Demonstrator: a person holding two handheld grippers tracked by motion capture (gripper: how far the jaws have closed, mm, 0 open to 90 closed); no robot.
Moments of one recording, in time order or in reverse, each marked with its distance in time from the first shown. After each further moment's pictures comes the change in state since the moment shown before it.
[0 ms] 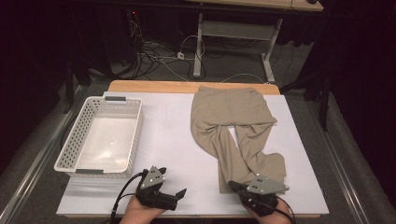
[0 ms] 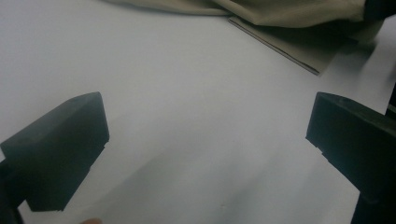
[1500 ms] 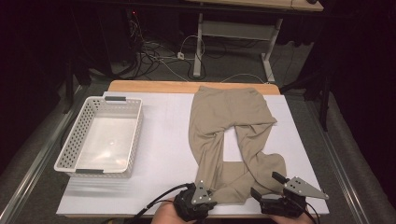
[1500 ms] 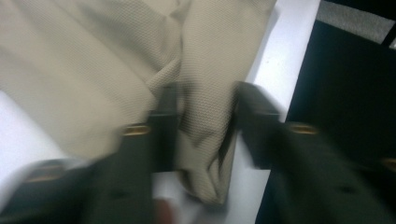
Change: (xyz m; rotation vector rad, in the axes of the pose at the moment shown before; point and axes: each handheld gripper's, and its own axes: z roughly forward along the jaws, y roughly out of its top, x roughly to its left) left arm -0.082 0.025 0.055 0.236 -0.152 0.282; right arm -0.047 -0.050 -0.048 -0.160 -0.199 0.278
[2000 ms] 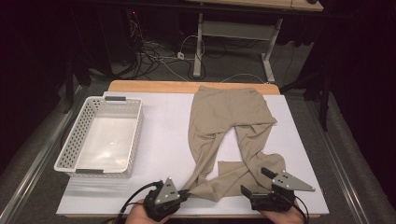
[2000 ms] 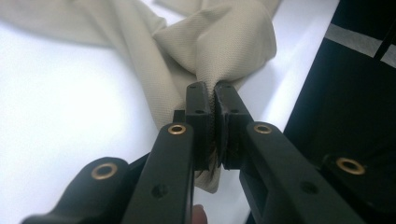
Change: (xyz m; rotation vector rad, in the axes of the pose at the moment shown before) left arm 0.020 -0.046 -0.077 -0.091 0.095 -0.118; right arm 0.013 0.012 0.027 0.018 0.076 -0.048
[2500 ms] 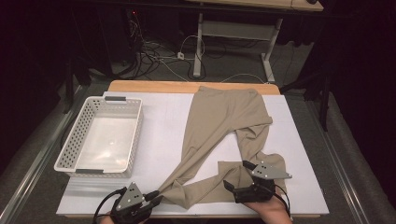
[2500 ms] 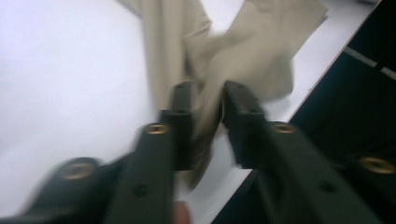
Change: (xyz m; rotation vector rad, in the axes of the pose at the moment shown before) left arm 0.016 -0.034 -0.034 -0.042 0.059 -0.144; right arm 0.015 0.016 0.040 0.026 0.089 -0.060
